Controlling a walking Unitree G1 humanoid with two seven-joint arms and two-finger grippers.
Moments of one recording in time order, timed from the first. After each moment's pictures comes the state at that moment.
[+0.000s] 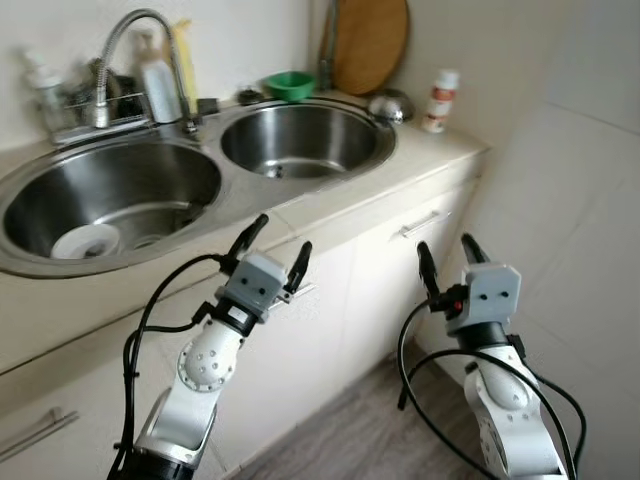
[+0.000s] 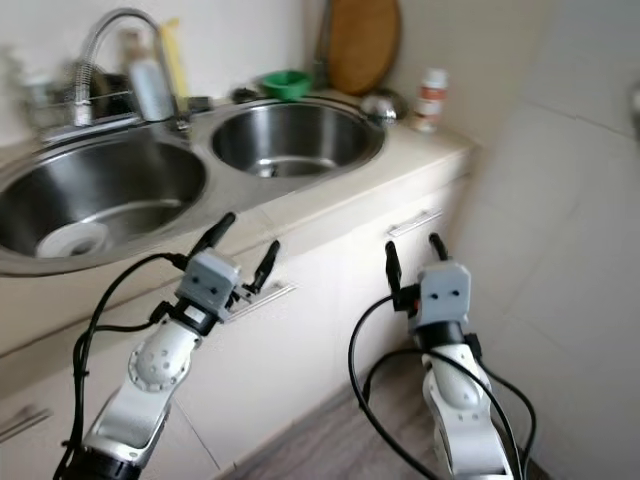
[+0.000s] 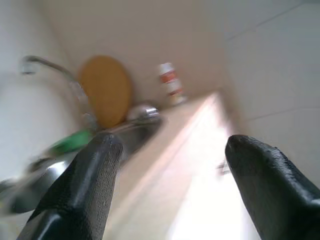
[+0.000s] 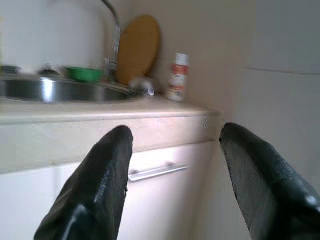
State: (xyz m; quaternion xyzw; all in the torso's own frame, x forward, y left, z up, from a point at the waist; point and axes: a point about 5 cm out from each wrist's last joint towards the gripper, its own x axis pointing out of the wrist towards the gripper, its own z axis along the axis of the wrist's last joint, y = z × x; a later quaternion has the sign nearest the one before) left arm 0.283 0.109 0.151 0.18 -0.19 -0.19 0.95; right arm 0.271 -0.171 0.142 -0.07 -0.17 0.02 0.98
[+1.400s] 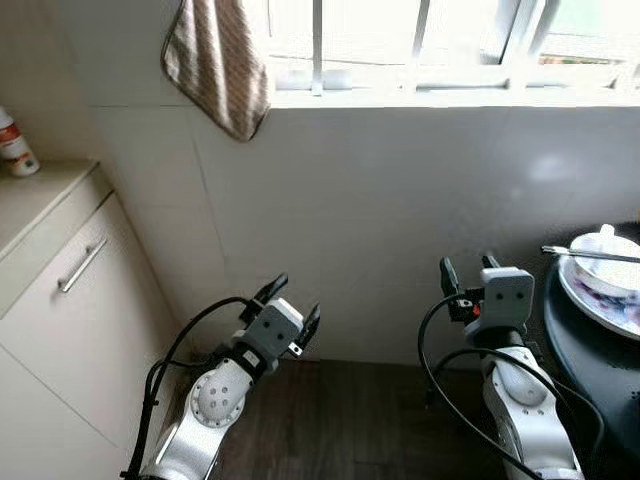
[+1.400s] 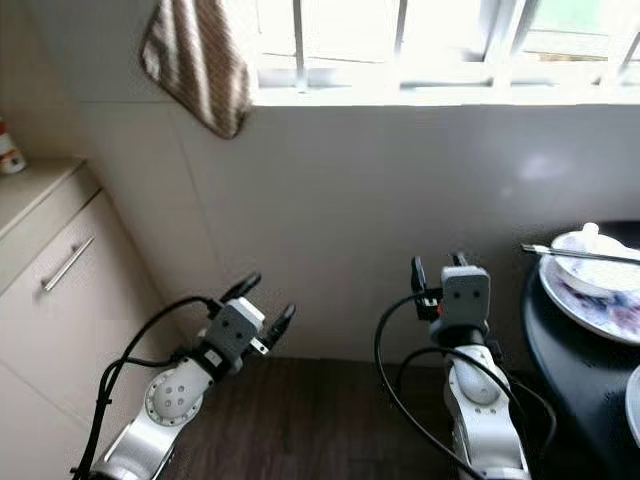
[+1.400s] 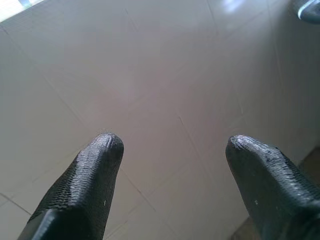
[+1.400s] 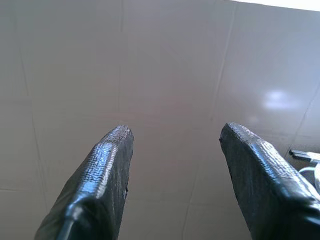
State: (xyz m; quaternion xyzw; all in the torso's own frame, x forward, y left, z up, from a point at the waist) left arm 0.261 0.127 0.075 0.22 -0.03 -0.24 0.95; right arm 0.280 -0.178 0.112 -0.07 -0.06 0.02 1.00
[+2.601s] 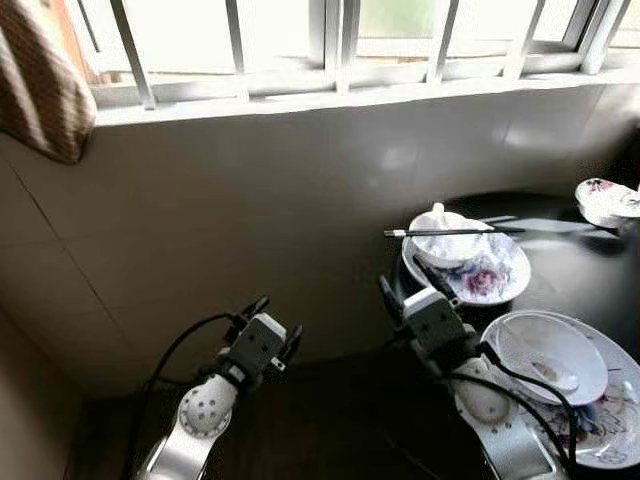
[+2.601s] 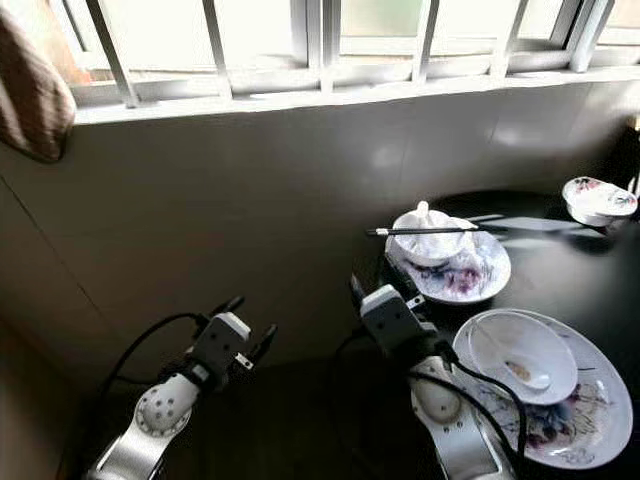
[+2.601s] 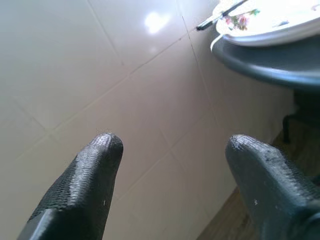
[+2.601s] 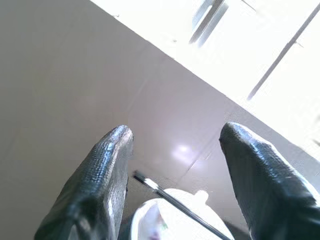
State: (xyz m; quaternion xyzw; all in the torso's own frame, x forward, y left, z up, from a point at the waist) left arm 0.264 0.128 0.061 0.19 -0.01 -0.23 0.96; right arm 0.271 -0.146 0.138 -0.29 -0.20 0.12 0.93
